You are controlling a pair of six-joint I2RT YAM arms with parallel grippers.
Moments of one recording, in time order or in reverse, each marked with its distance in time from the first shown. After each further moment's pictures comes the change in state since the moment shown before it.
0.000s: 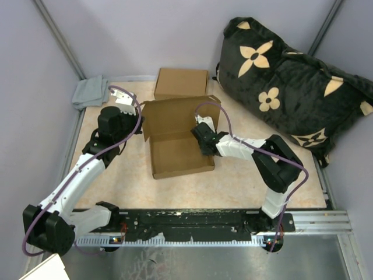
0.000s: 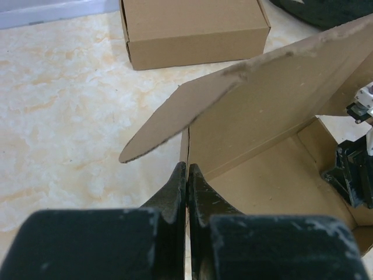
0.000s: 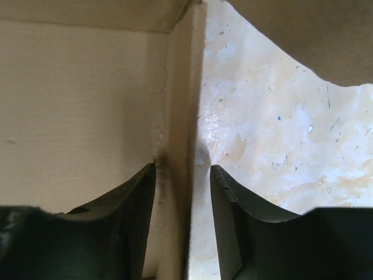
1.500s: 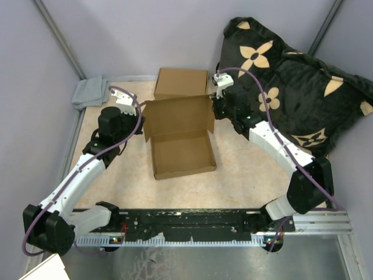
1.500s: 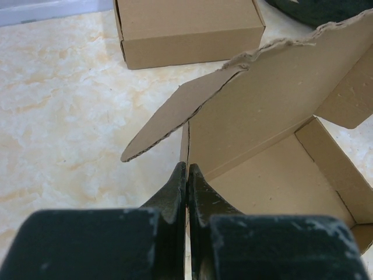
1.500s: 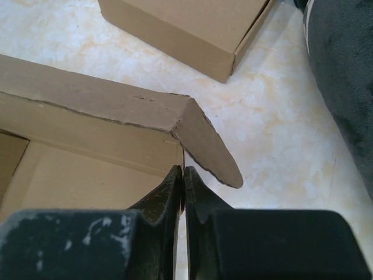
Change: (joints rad) left arm -0.002 0.000 -0.006 0.010 0.011 0.000; right arm -0.266 -0.317 0.167 0.111 -0.404 -0.314
